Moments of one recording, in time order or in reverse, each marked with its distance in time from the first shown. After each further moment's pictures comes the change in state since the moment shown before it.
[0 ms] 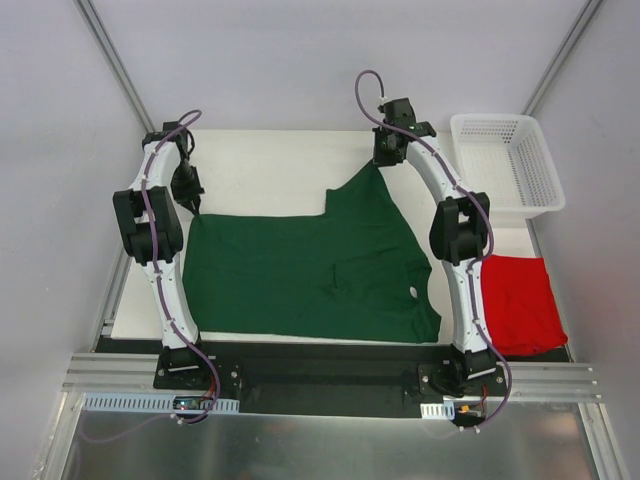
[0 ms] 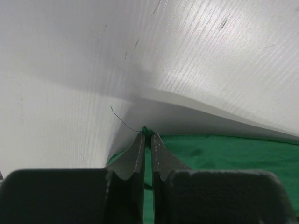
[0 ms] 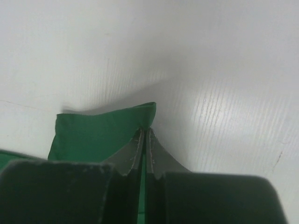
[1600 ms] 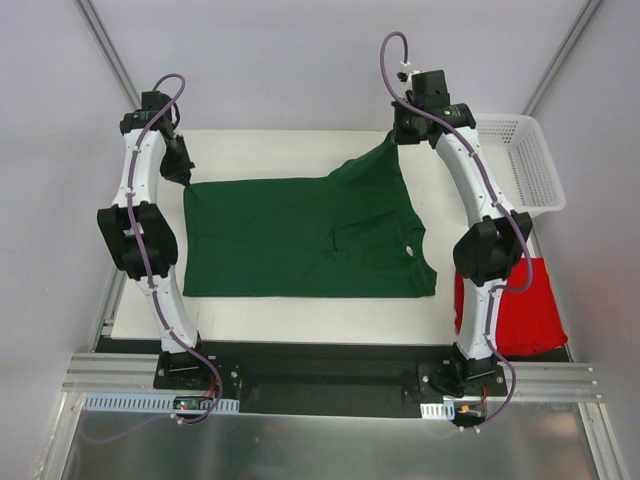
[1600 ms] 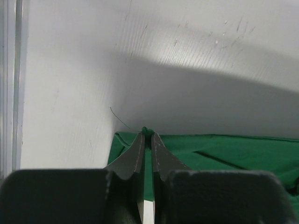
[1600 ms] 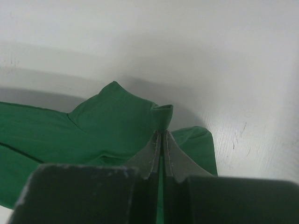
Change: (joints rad) left arm -0.001 -0.192 0.100 -0.012 0.008 -0.019; right arm -0.014 -0.341 -0.079 -0.067 0.003 -0.106
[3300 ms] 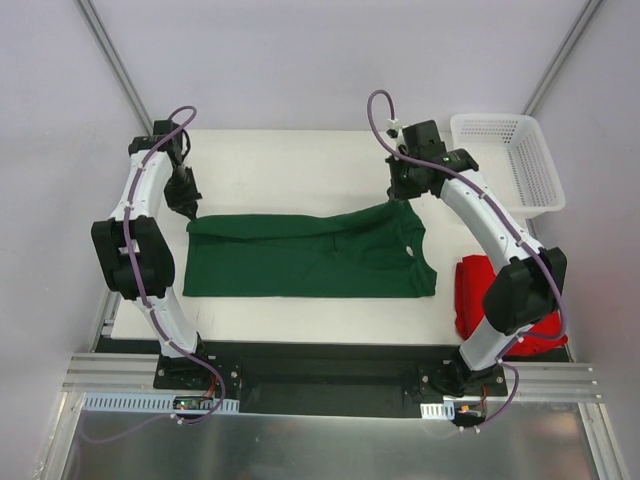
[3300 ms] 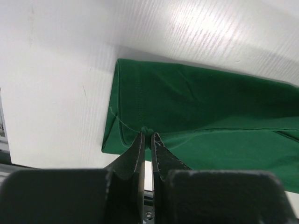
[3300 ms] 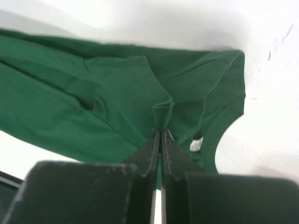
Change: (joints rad) left arm -0.039 -0.203 -0.368 -0.007 -0.013 -0.021; right arm 0.105 -0.417 -0.633 0.019 0.020 -0.011
